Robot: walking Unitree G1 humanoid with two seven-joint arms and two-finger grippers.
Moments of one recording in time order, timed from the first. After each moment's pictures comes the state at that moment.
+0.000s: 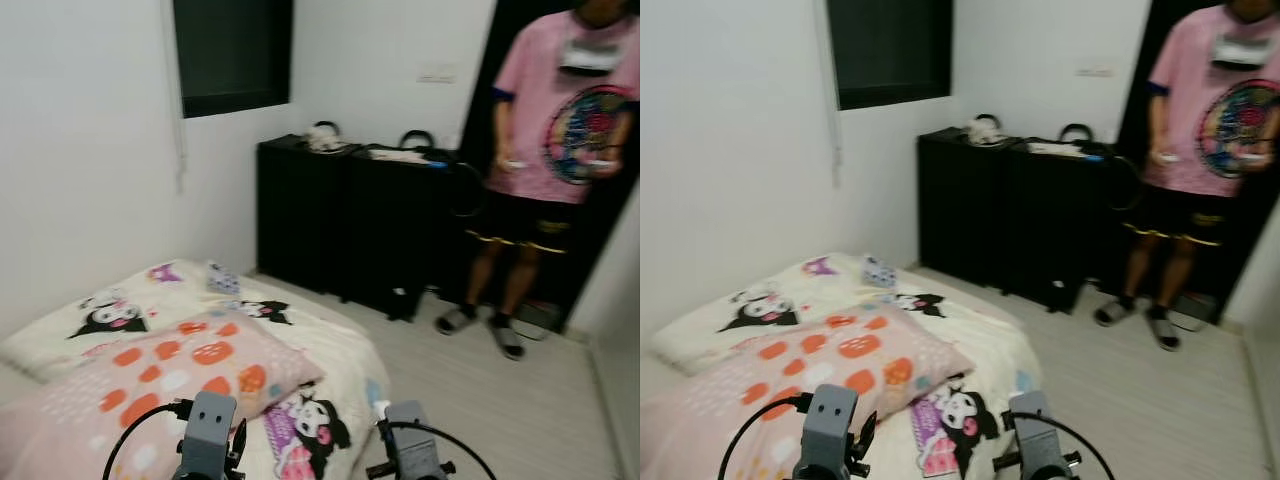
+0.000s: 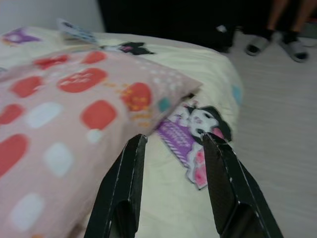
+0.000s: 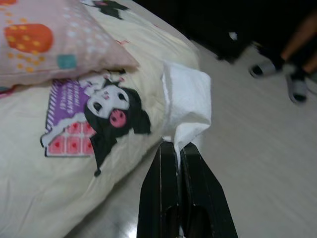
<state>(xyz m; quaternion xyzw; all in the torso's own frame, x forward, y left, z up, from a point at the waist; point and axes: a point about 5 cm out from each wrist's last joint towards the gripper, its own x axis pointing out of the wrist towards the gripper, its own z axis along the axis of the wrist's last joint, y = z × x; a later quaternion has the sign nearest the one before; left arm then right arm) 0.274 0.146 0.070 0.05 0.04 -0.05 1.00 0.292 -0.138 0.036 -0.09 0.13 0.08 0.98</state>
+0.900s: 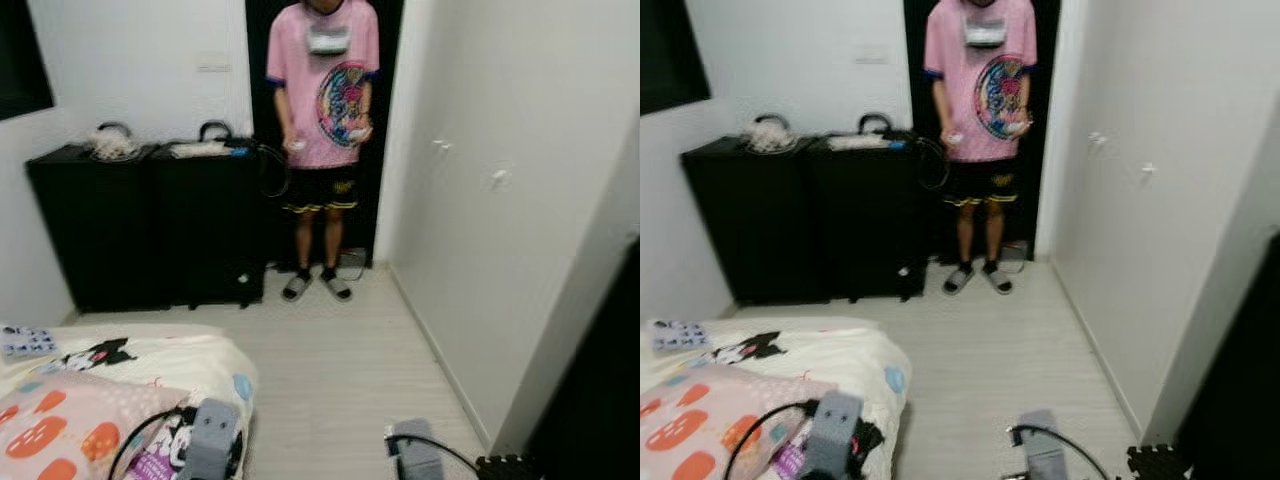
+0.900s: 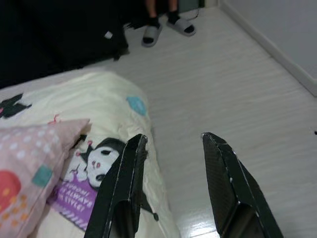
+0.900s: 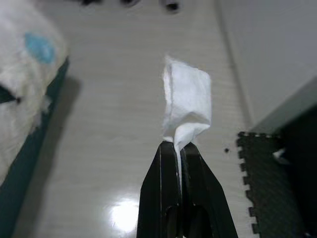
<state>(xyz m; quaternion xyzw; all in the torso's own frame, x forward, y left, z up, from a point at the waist) 0.279 0.145 0.058 0.08 0.06 -0.06 0.99 0.283 -0.150 0.015 -0.08 0.17 0.02 0.98</state>
